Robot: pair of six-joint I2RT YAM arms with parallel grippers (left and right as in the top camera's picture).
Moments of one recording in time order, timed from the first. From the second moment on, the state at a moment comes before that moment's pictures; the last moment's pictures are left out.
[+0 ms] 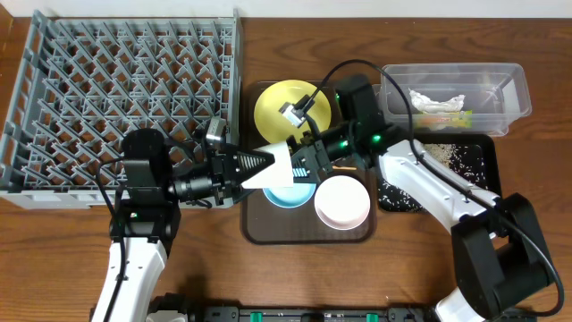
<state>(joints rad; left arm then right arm) -0.02 1.05 0.65 -0.02 1.30 -1.16 0.49 1.77 1.14 -0.02 -1.48 0.36</state>
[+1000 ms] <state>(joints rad) 0.18 1.12 1.17 -0.92 0.39 -0.69 0.19 1.77 1.14 -0.03 -1.33 0.43</state>
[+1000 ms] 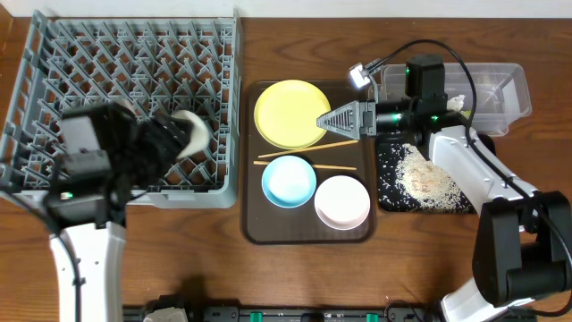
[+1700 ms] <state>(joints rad) -0.05 1.49 1.31 -1.18 0.01 -0.50 0.37 1.53 1.20 -0.66 -0.42 0.32</state>
